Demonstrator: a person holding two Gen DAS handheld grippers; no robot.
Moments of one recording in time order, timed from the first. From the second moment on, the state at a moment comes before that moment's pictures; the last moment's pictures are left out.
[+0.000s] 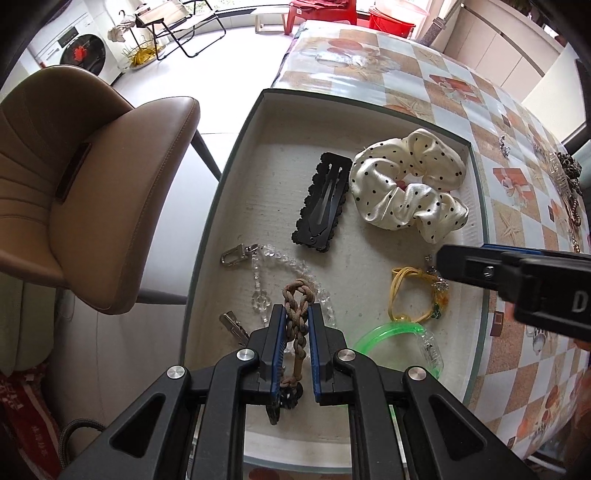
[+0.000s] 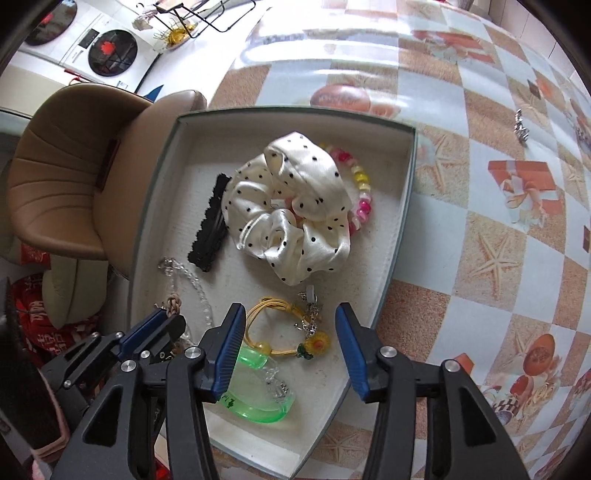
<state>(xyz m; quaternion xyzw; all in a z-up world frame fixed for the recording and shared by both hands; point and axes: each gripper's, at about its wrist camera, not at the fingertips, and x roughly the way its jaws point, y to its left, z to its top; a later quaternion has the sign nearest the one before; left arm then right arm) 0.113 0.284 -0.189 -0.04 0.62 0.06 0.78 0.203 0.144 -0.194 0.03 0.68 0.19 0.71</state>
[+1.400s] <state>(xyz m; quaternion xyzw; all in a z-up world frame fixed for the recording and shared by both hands) 0.026 0.292 -0.073 -0.04 0.57 0.11 0.81 0.109 0.120 -0.058 -0.07 0.59 0.15 0.79</state>
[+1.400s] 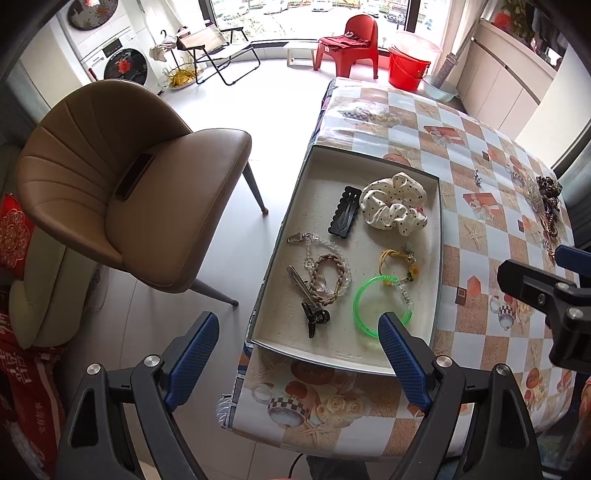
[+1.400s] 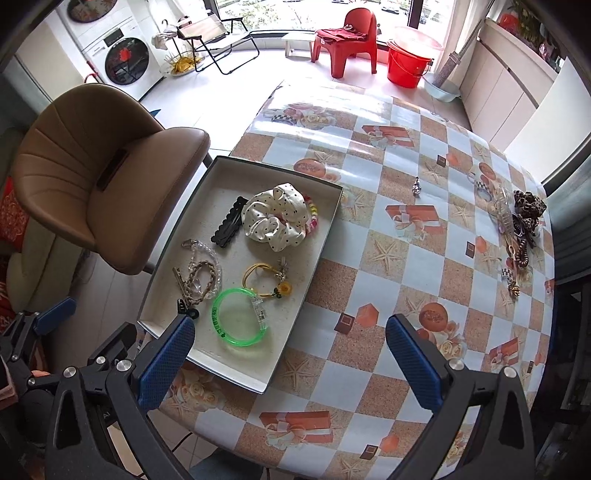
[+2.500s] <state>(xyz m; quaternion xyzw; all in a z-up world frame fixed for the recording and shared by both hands) 0.022 0.298 -0.073 -0.04 0.57 0.11 0.81 0.106 0.123 -0.059 -0.07 0.59 0.15 0.79</state>
